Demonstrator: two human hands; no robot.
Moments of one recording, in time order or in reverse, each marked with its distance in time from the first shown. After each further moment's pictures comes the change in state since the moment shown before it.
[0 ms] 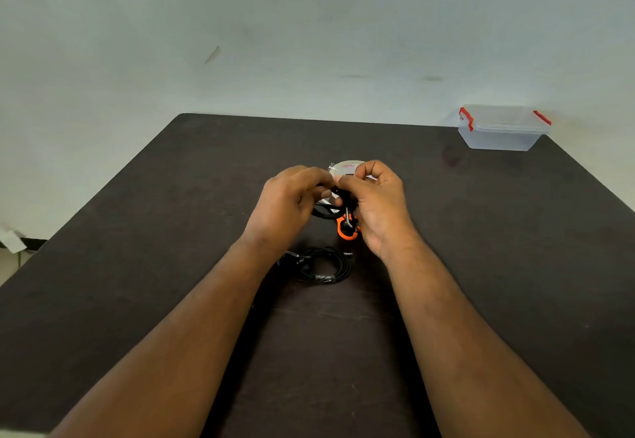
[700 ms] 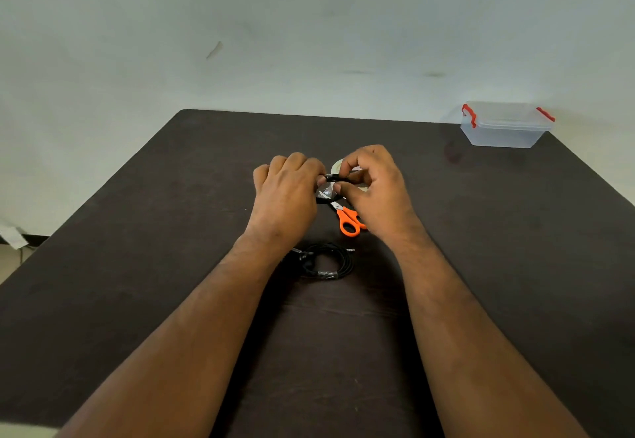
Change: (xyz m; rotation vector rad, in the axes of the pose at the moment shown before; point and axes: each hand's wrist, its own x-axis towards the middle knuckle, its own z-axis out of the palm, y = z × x) left_hand 0.002 0.004 0.001 0.495 -0.096 -0.145; right_hand 0.011 0.007 -0.012 -0.728 -0.119 -0.673
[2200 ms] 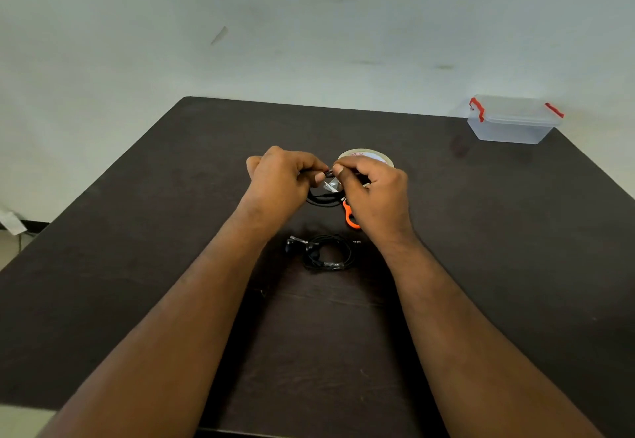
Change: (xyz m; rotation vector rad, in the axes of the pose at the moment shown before) left_hand 0.004 -0.011 -0.020 -0.329 -0.088 -0.140; right_hand -0.010 -0.008 0.018 -0.026 0.127 0.043
